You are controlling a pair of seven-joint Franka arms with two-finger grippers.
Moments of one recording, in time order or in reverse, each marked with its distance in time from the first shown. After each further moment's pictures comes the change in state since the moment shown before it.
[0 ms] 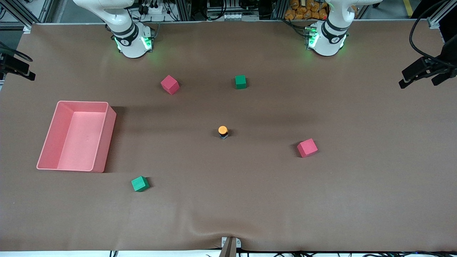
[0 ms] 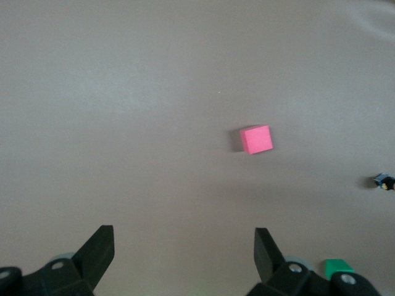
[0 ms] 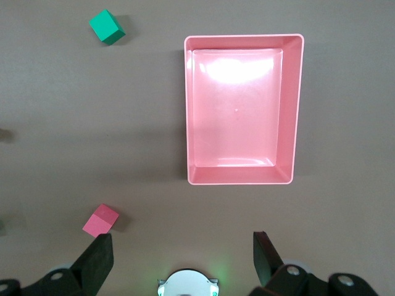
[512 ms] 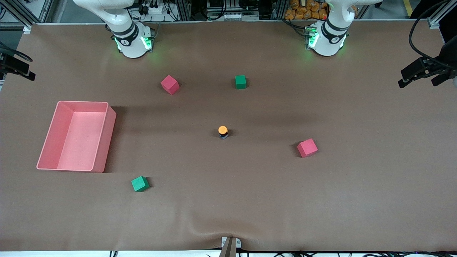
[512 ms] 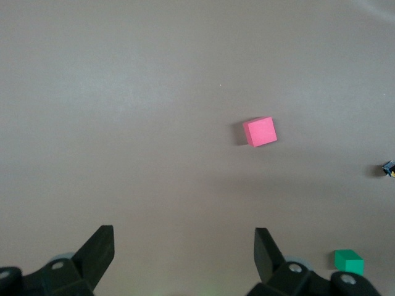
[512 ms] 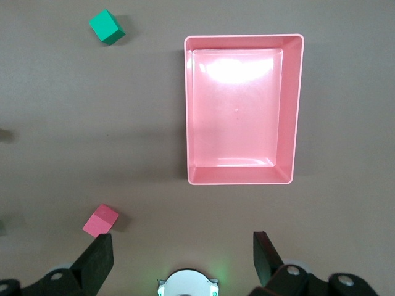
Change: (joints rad) left arm -0.001 0.008 0.000 0.000 0.001 -0.014 0.030; right arm 0.000 0.000 0.000 0.000 0.000 0.000 0.000
